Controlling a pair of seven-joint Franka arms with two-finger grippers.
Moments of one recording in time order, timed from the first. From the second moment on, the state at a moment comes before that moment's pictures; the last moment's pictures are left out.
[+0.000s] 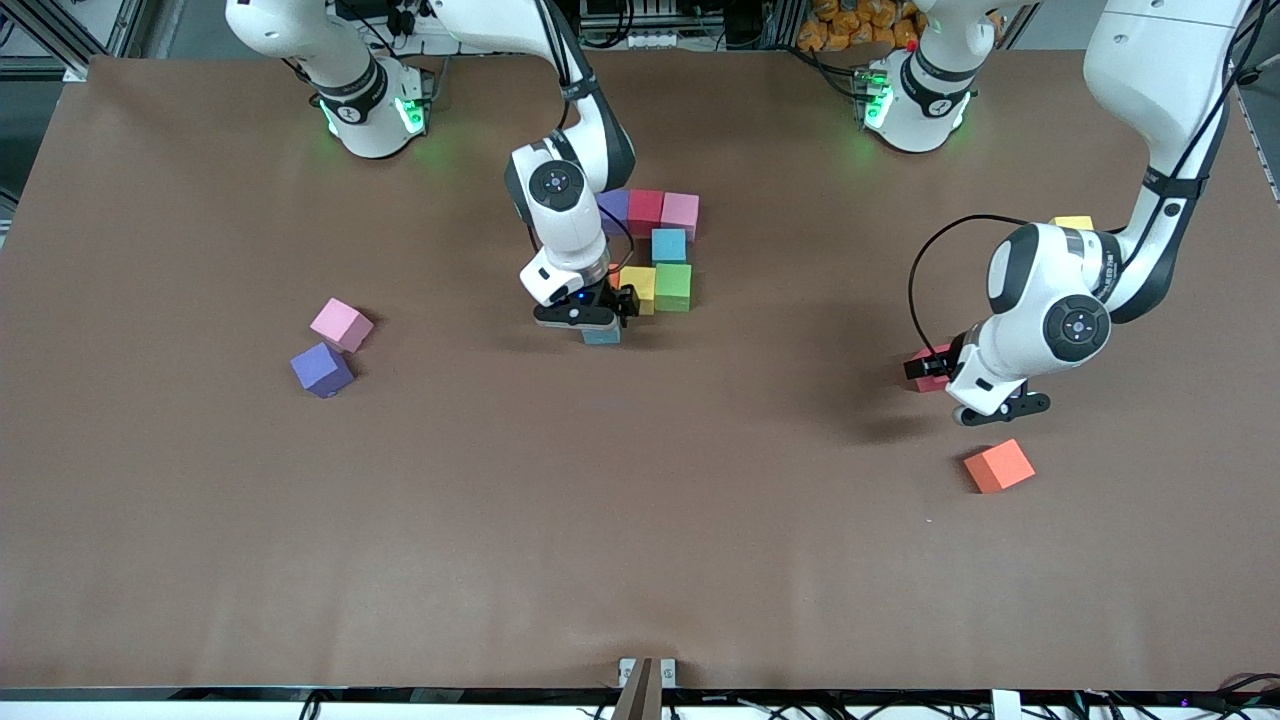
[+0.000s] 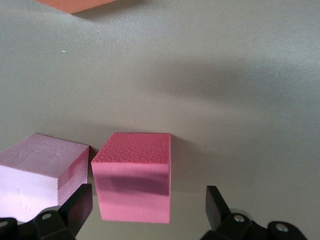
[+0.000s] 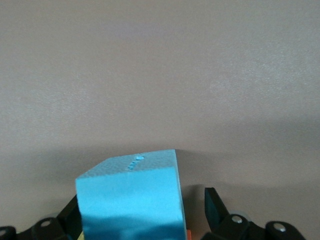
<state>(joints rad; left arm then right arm) 0.14 0.40 -0.26 -2.07 0.13 2.25 -0.39 1.42 0.63 -0.59 -2.04 0.61 2.65 0.54</state>
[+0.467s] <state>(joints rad) 0.14 0.43 -0.25 -2.07 0.13 2.25 -0.39 1.36 0.62 -0.61 -2.01 0.61 2.58 0.53</state>
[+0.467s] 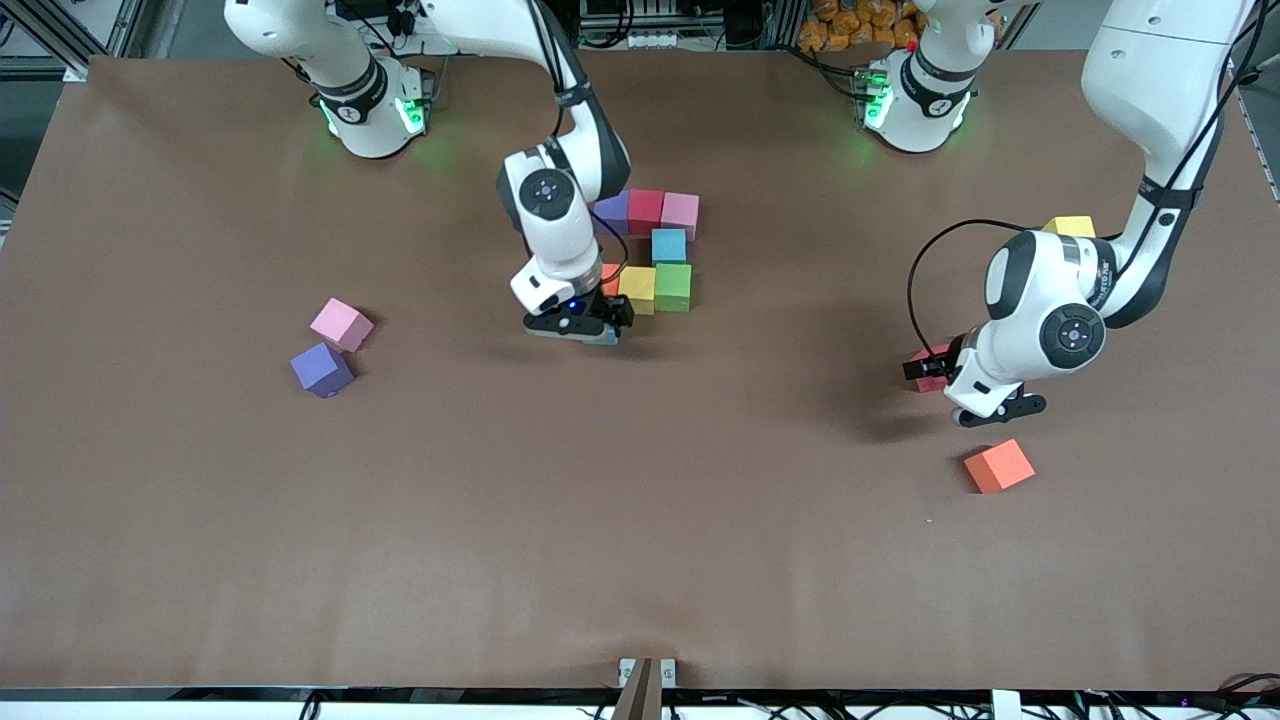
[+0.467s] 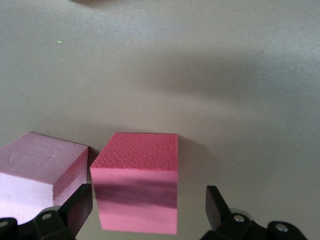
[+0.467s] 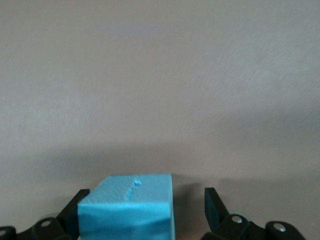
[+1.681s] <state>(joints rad) 0.14 0.45 -0.28 -2.02 0.13 2.25 -0.34 1.03 0.49 -0.60 -1.97 0.61 2.31 -0.09</state>
